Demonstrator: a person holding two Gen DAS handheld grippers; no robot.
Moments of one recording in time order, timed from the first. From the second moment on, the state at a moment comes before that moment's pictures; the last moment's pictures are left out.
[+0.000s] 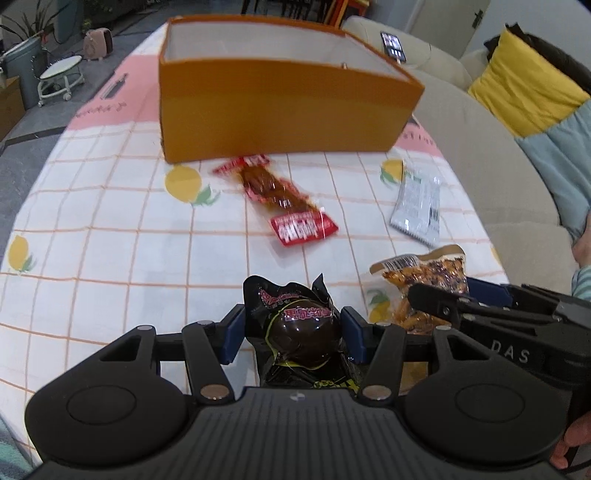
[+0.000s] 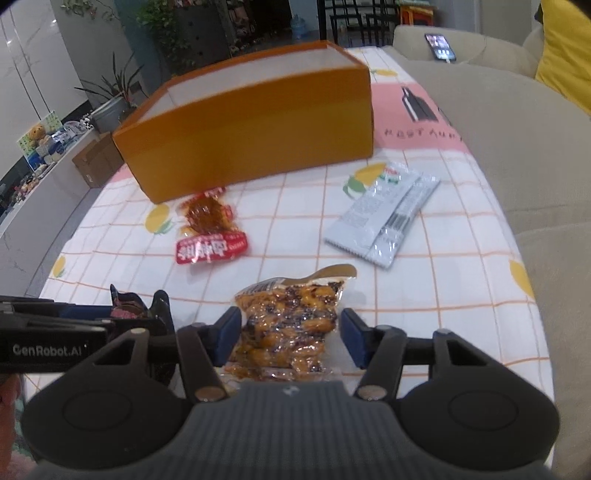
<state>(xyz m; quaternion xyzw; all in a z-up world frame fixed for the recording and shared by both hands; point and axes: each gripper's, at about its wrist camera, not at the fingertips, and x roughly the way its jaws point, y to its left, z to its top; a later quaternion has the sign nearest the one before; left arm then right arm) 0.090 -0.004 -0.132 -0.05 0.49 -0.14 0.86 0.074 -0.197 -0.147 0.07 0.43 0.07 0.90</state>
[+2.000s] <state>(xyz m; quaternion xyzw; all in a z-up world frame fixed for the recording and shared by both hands) 0.118 0.026 -0.092 -0.06 0.44 -0.11 0.89 0.118 -0.167 -0.139 -0.10 0.41 0.23 0.88</state>
